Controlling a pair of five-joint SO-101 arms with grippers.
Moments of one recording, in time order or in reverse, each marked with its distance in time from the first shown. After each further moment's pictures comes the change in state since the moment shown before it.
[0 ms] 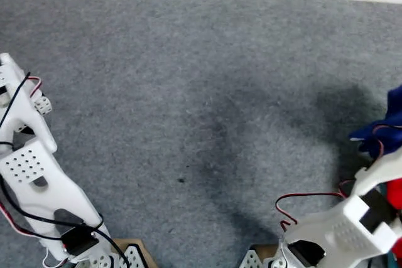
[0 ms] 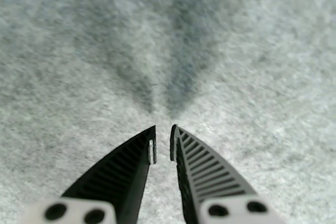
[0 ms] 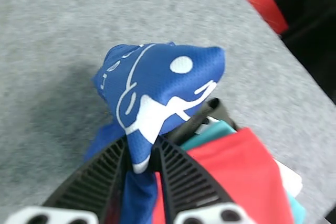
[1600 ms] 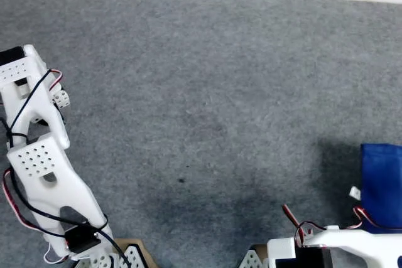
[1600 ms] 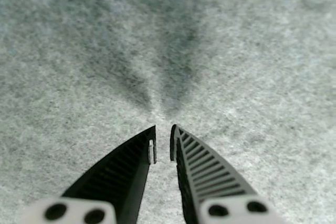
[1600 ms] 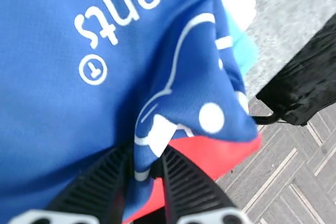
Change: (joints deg) left arm 6.2 0.0 0.0 0.0 0.0; right arm 38.2 -41.1 96.7 -43.0 36.5
